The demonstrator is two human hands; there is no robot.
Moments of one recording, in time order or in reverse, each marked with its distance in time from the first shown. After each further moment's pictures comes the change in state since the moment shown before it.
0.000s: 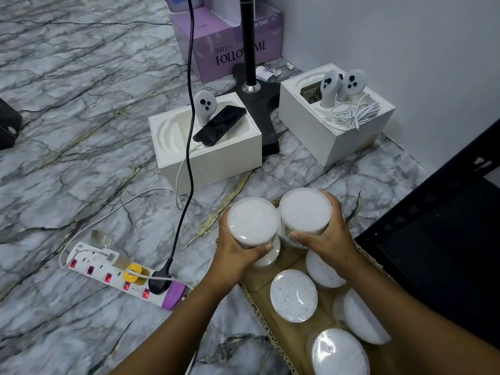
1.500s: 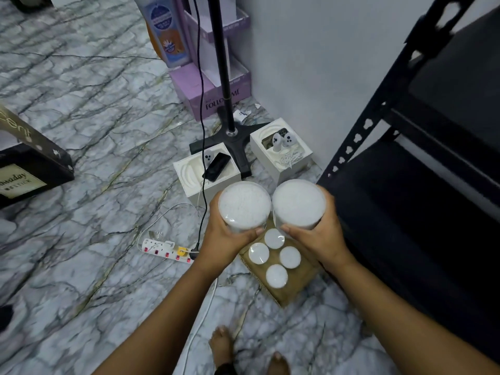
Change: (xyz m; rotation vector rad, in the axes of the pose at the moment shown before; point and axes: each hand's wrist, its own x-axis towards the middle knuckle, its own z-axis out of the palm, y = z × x) left_hand -0.167 0.494 -0.077 -0.094 -0.091 0.032; right_hand -0.150 -0.495 -0.141 0.047 0.102 0.048
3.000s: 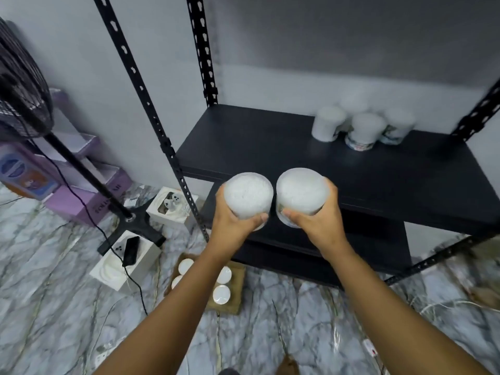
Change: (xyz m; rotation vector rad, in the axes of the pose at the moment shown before) left_hand -0.178 0.270 0.182 0.069 -0.584 0.243; right_hand -0.282 -0.232 -0.211 0.010 0.805 -0.015
